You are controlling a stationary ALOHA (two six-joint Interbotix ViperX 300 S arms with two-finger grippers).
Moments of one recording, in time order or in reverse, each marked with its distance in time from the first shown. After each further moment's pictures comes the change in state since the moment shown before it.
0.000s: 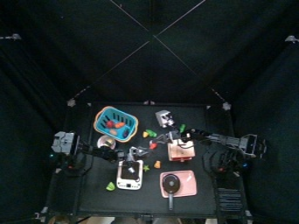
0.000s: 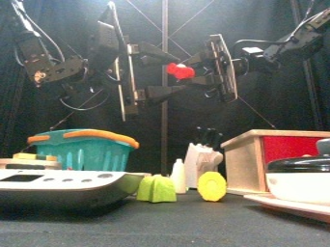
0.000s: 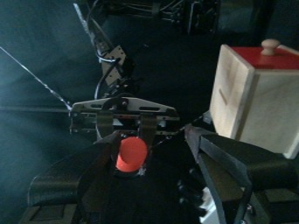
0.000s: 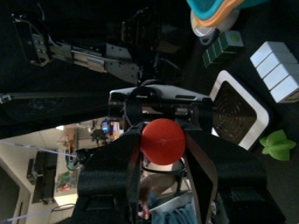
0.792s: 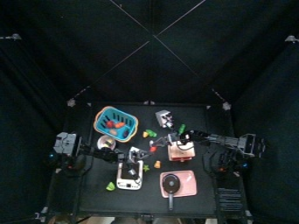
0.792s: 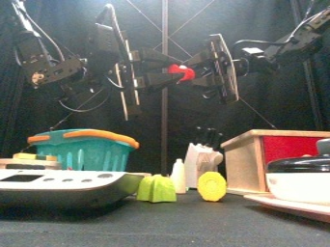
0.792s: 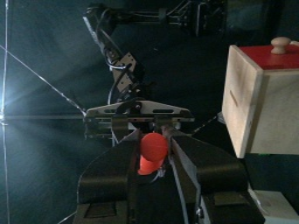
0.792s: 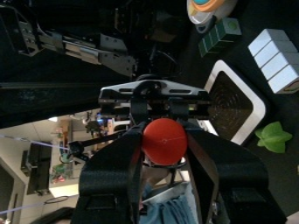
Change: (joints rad) left arm 0.000 0.026 -0.009 -0.012 -0.035 0.055; right arm 0.023 0.018 0.002 -0.018 -0.012 -0.008
